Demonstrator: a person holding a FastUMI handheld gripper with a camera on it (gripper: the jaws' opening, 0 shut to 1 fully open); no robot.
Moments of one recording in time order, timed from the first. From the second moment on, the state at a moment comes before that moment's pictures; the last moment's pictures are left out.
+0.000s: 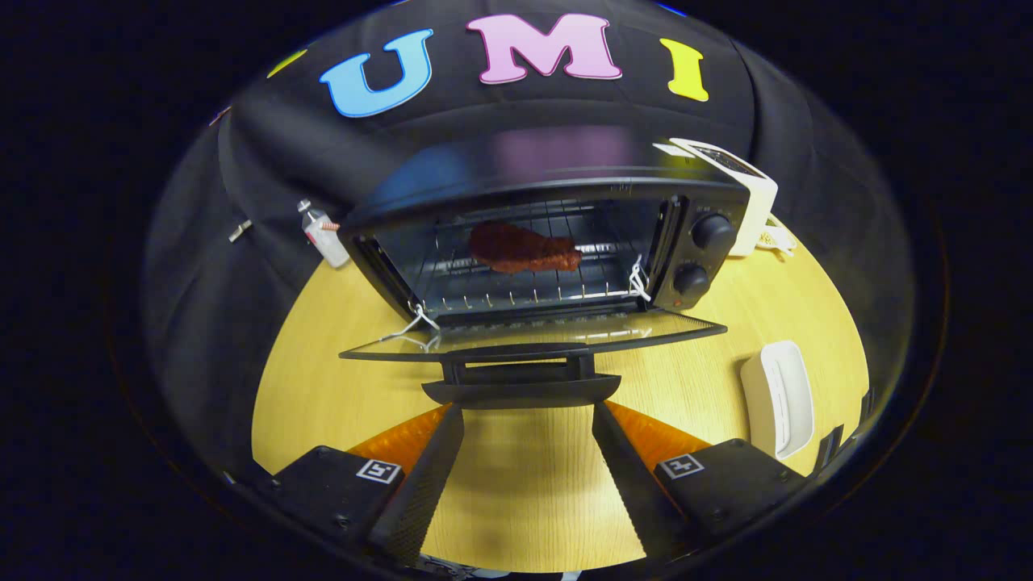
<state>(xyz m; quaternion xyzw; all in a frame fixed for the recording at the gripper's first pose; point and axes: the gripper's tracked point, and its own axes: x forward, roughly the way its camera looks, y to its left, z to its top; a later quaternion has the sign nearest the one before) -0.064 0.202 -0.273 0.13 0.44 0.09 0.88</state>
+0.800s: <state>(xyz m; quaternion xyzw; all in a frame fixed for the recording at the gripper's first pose) -0.011 0.185 -0.200 0.11 0.34 0.10 0.93</state>
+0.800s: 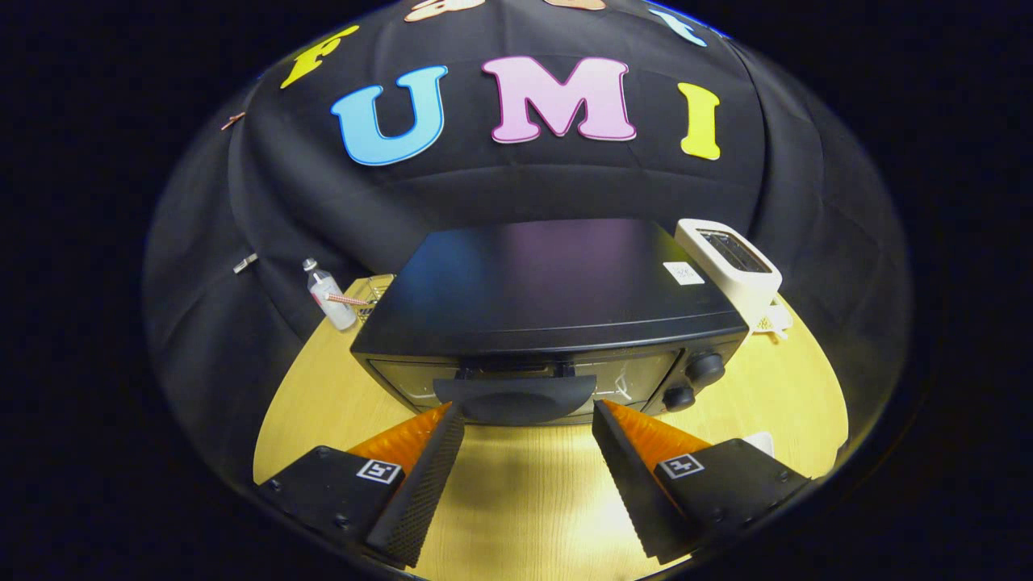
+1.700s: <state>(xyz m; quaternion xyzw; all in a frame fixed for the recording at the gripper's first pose) -0.031 0.087 -0.016 0.14 0.14 0.07 0.98</state>
